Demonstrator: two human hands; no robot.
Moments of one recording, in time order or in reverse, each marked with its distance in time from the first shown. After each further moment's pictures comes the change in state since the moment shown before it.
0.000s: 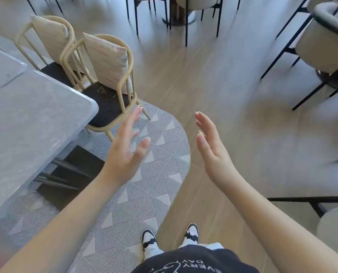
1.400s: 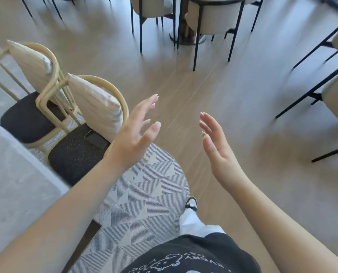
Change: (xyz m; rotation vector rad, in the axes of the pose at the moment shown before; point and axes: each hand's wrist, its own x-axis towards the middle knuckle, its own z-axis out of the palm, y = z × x) left_hand 0.476 -0.123 -0.035 -0.018 -0.013 -0.025; right_hand 0.475 0.038 -0.054 0.011 -0.049 0.009
